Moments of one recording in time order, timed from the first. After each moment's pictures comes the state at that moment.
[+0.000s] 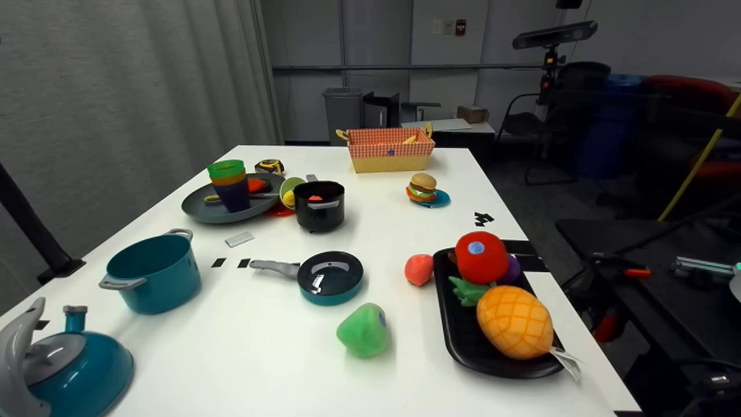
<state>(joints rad) -0.06 -0.49 0.00 -2.29 -0.22 1.84 -0.04</state>
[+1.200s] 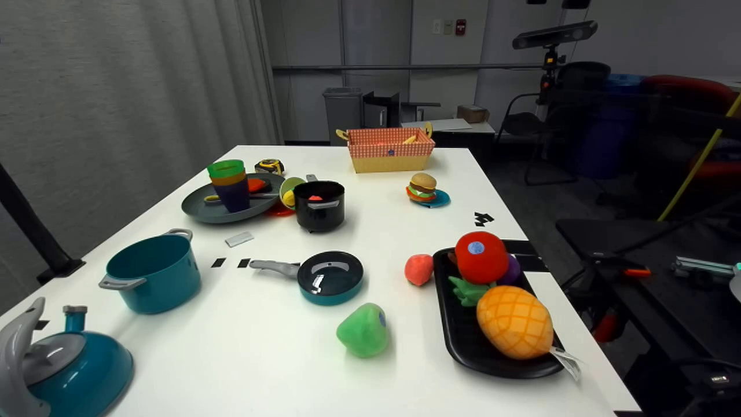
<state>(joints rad) -0.05 -0.48 -0.01 -2.29 -0.14 1.85 -0.04</state>
